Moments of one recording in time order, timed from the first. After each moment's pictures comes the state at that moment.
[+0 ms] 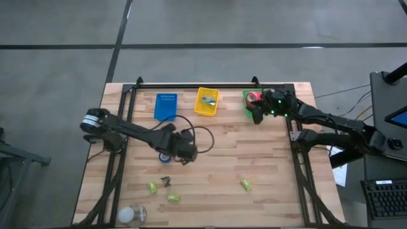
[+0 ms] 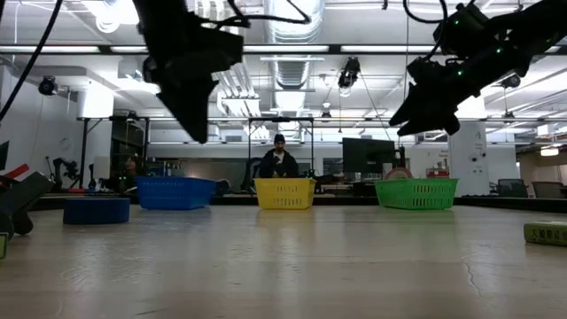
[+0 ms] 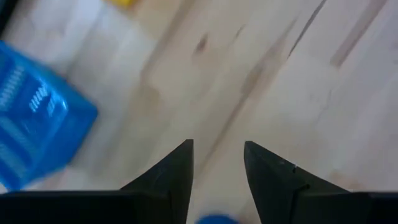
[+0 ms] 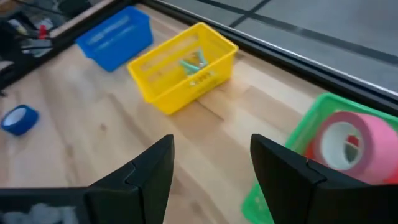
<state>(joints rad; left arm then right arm) -0.22 1.66 1.27 -0.98 -0.45 -0.75 -0.60 0.90 0.47 -0.10 -0.09 0.30</state>
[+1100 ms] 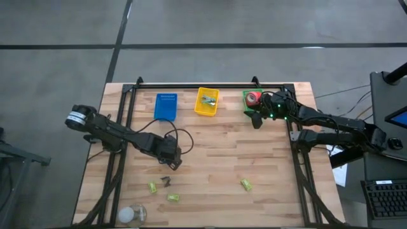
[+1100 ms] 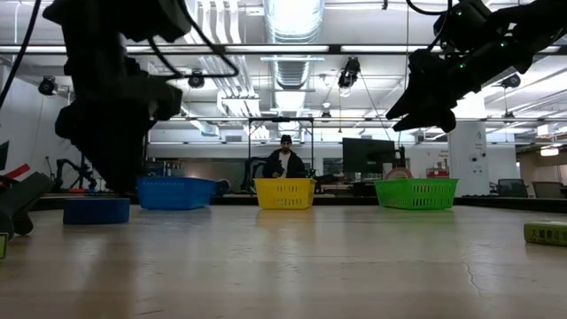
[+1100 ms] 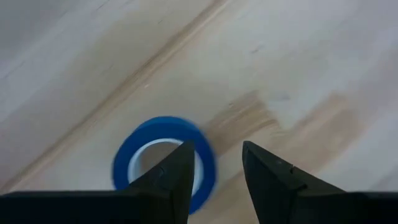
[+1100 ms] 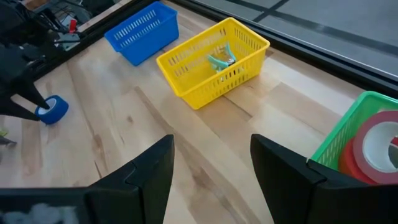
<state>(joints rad) -0.26 1.46 0.84 -0.68 -0.13 -1.13 -0.51 0.89 0.47 -0.09 -0.09 0.34</state>
